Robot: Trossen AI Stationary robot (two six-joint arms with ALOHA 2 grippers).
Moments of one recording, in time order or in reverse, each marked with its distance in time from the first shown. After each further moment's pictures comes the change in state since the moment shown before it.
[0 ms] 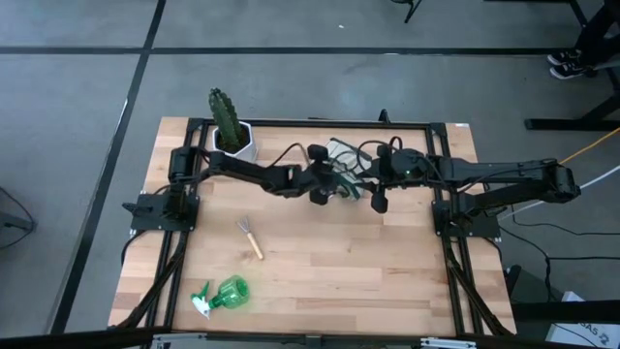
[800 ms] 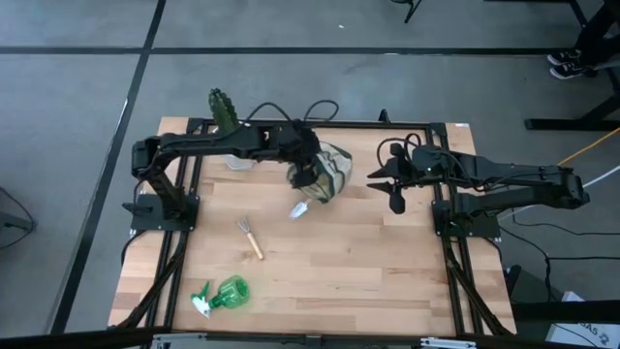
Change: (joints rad) left arm 0.134 -0.307 0.176 -0.634 0.397 -0.483; right arm -0.002 -0.176 0.021 -0.152 -0.063 -0.034
